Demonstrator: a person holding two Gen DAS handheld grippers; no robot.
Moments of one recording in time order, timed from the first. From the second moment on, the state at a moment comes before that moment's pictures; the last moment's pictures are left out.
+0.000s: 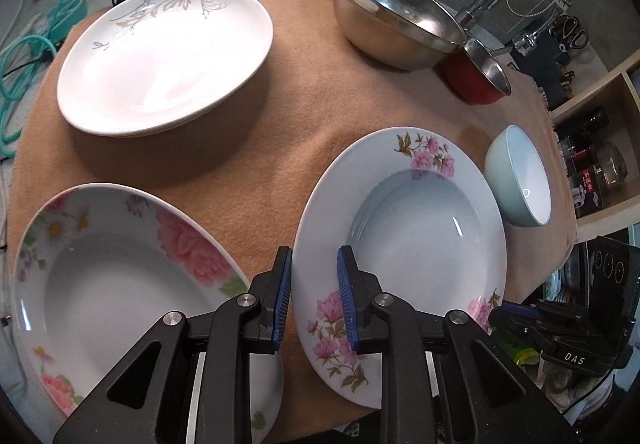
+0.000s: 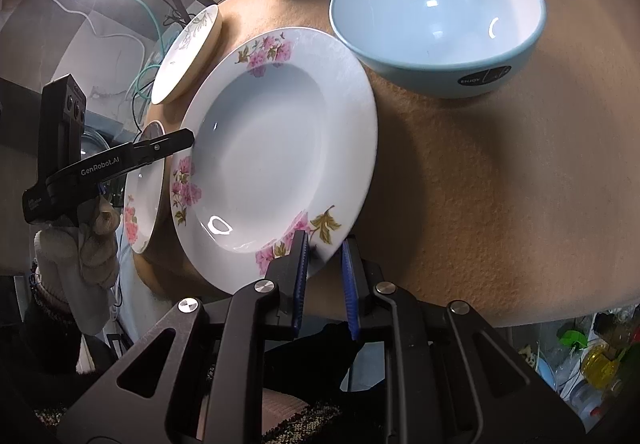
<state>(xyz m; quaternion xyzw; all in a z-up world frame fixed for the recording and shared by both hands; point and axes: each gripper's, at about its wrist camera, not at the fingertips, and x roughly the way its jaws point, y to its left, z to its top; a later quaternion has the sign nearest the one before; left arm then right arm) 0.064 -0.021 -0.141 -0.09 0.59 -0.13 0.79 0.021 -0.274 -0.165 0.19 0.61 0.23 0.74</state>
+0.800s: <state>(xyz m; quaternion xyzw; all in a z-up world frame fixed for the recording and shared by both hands) 0.058 -0.004 -0.104 -0.10 0.53 -0.10 0.84 0.020 -0.279 -0.121 0.13 0.56 0.20 0.79</state>
